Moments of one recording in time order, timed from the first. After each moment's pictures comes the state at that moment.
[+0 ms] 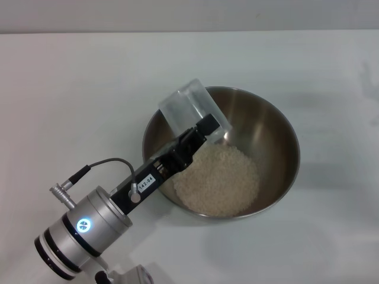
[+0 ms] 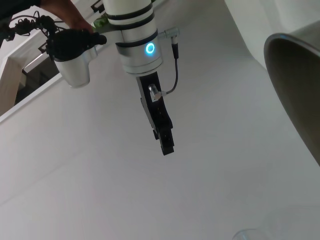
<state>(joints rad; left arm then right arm) -0.37 -2.08 -0.35 -0.45 2.54 1.40 2.00 0.37 2.07 -1.75 -0.27 0.42 -1.38 0.04</state>
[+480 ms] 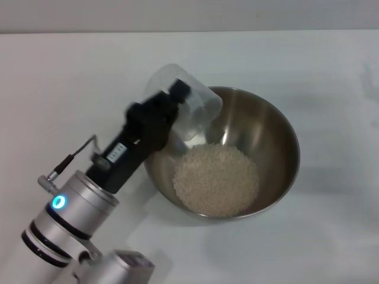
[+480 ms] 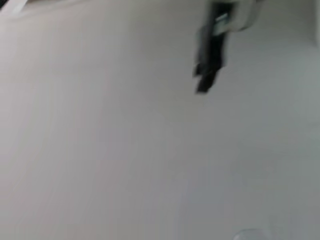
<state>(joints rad) -0.33 -2.08 -0.46 -0.51 2.53 1.41 1.62 0.36 2.07 -1.75 -0.27 0.42 -1.42 0.04</state>
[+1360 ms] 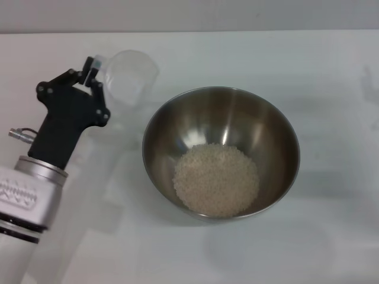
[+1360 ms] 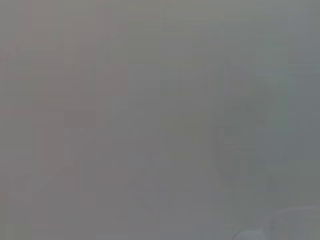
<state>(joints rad) -0.30 -2.08 -0.51 -0.48 2.18 1.35 0.49 0.35 2.08 -1.76 -0.26 0.42 -1.44 0.07</state>
